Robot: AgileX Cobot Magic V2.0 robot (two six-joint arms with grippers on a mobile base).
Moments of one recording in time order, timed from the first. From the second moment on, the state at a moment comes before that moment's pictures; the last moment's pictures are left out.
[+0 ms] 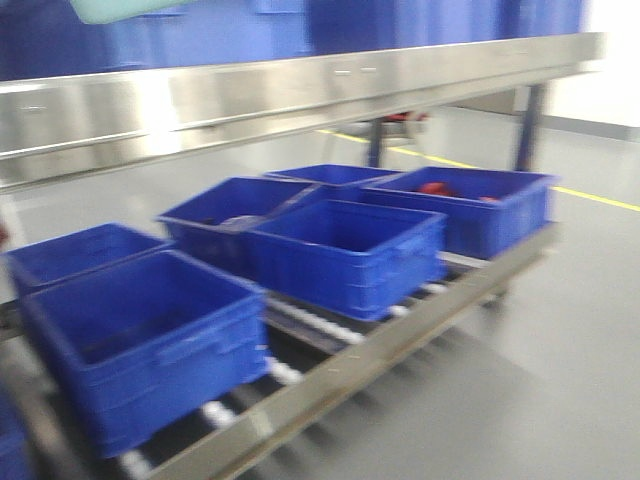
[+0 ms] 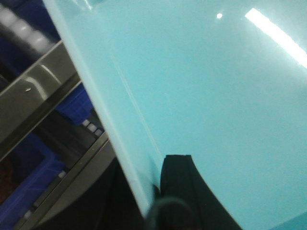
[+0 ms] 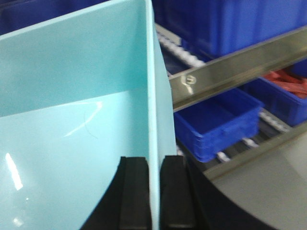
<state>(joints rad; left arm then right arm) -0.42 1.44 -1.69 0.20 1.21 -0.35 0.22 1.49 -1.70 0.14 0.70 0.02</state>
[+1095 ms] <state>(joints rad) -0.42 1.44 -1.69 0.20 1.21 -0.35 0.22 1.49 -1.70 0.14 0.69 0.01</state>
